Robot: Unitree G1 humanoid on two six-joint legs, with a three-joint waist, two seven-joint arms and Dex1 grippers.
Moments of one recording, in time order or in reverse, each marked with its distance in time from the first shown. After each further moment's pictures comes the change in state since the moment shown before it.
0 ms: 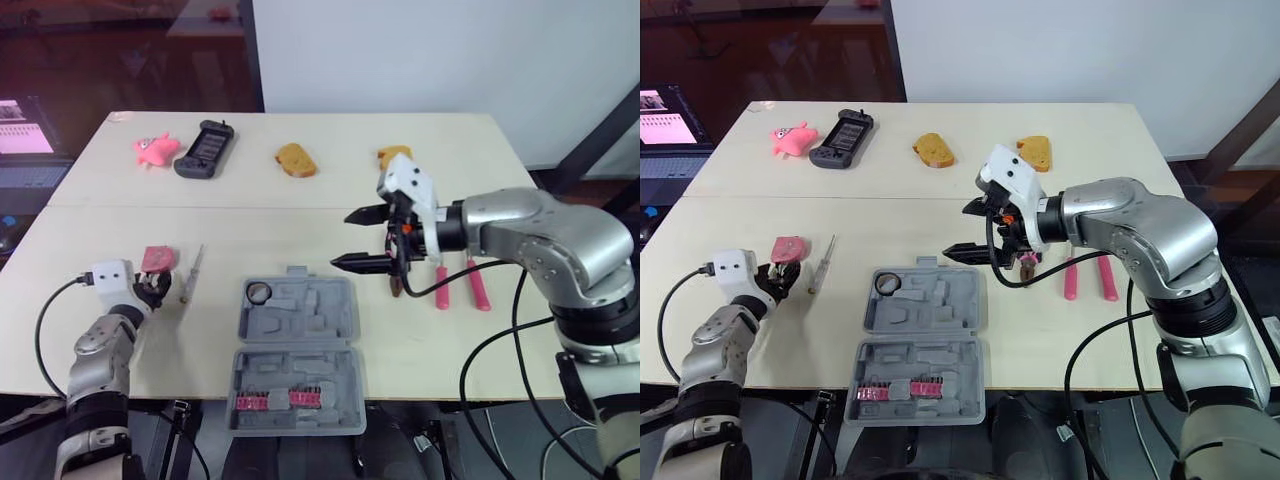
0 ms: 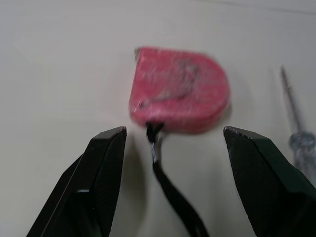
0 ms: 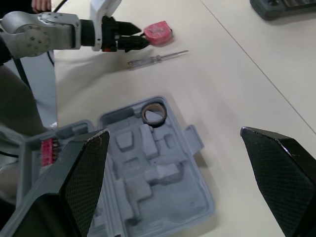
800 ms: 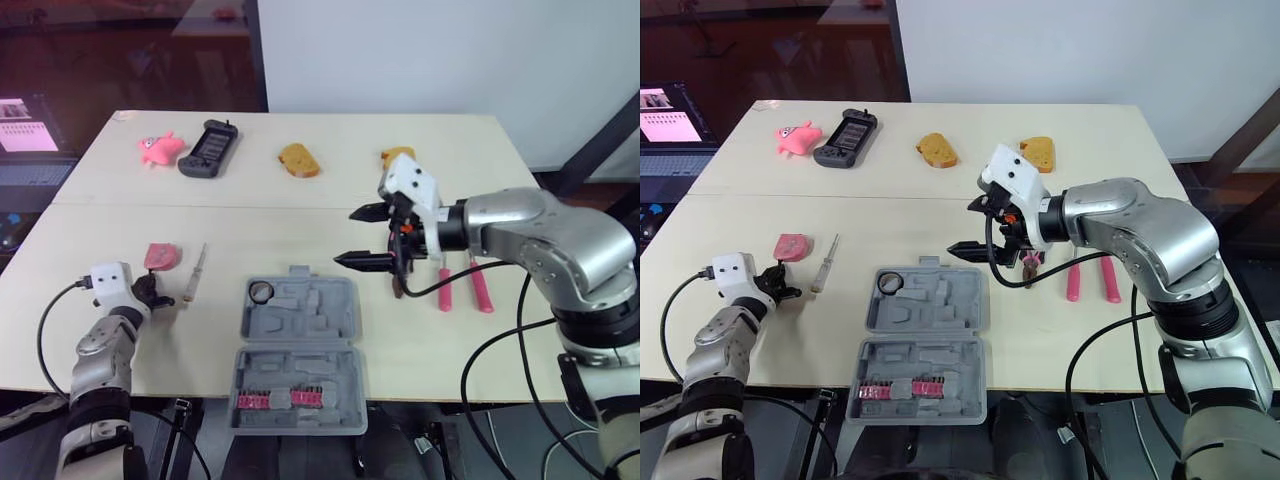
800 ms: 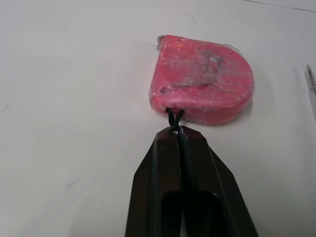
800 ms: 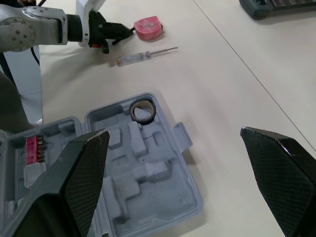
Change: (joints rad) left arm -0.018 0.006 0.008 0.059 -0.019 -0.037 -0.012; right arm 0.016 -0.001 0.004 -0.024 -0.043 -0.002 -0.014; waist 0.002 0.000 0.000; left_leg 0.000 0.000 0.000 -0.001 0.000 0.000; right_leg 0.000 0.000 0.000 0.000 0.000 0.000
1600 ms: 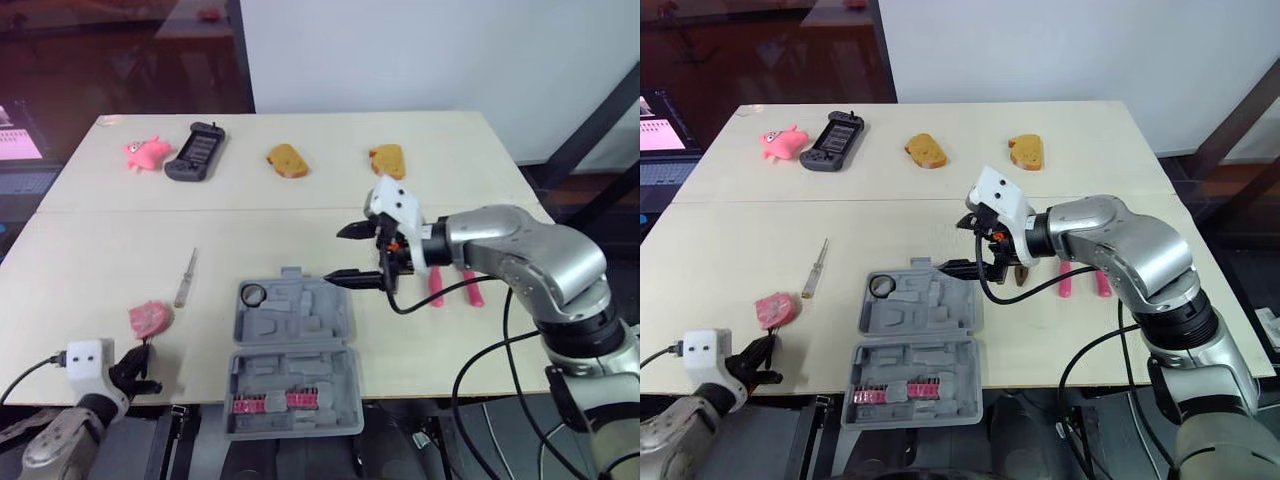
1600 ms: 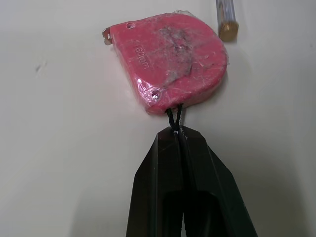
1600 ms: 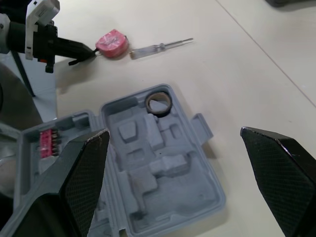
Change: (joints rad) left arm 0.718 -0.028 0.028 -0.726 -0.148 0.235 -0.100; right arm 0.045 0.055 0.046 0.001 -0.021 -0.044 0.036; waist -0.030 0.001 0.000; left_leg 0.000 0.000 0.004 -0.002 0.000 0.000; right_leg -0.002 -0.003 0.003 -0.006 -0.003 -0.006
